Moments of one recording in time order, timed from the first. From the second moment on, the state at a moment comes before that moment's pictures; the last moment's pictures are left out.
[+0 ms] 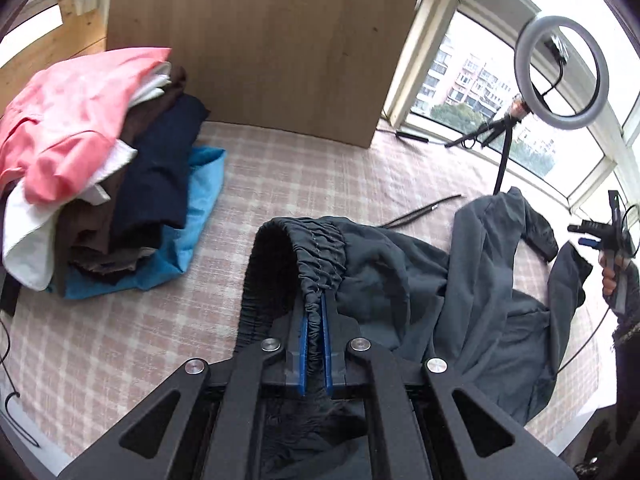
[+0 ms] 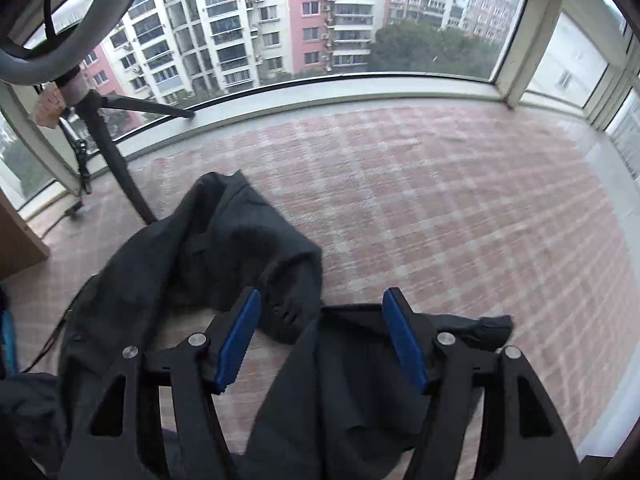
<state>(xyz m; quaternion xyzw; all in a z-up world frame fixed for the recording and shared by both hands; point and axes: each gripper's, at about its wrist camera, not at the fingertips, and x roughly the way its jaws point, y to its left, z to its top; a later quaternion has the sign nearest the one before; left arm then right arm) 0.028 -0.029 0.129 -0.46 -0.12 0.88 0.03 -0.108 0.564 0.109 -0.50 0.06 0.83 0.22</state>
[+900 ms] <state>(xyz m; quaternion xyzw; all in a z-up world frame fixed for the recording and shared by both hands) -0.007 -0.066 0.141 -0.48 -0.14 0.87 0.01 -0.192 0.511 0.043 -0.47 0.32 0.82 -0.01</state>
